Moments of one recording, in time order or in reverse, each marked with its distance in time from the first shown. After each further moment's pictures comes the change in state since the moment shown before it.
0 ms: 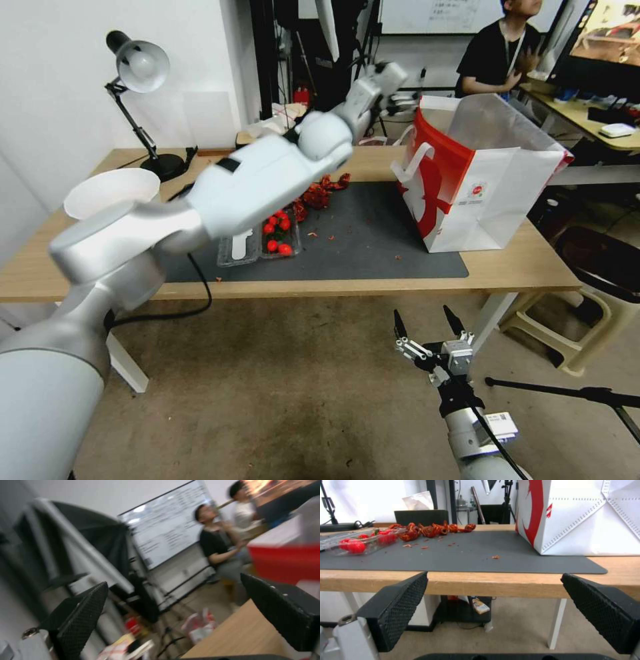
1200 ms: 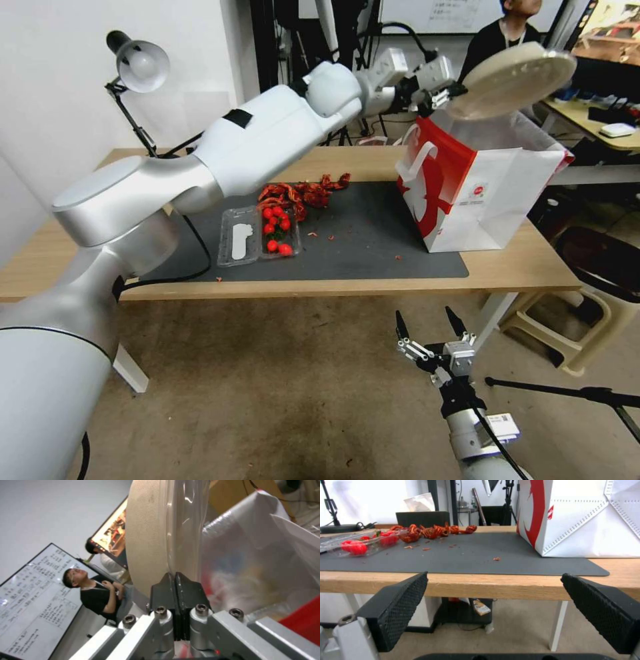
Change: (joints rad) left arm -0.280 -0.166 0.084 0.318 0.064 -0.194 0.942; right arm 0.004 -0.007 -0.005 -0.004 0.003 0.007 -0.002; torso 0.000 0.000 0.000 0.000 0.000
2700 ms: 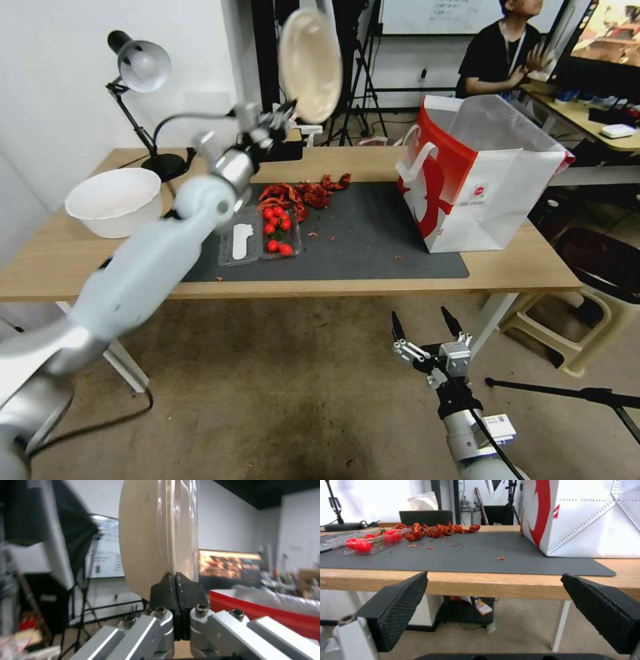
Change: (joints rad) left arm 0.518 0.409 -0.431 -0.461 -0.471 -0.035 -0.402; right arm 0.005 -0.001 -0.011 -0.004 -0.009 -0.002 0.000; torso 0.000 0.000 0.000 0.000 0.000
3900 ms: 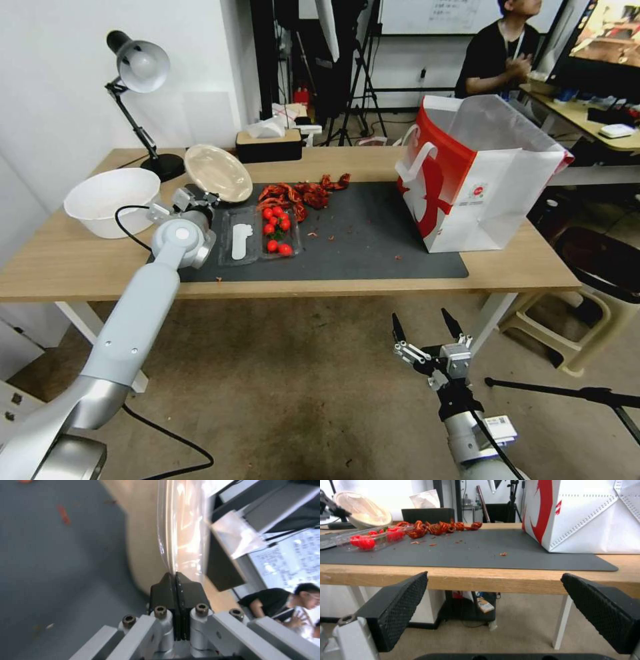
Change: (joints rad) left arm 0.484 -0.070 -0.581 -0.003 -0.463 0.143 -0.605; right arm -0.012 -0.010 -0.005 -0.001 0.008 0.009 -0.004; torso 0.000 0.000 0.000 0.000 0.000
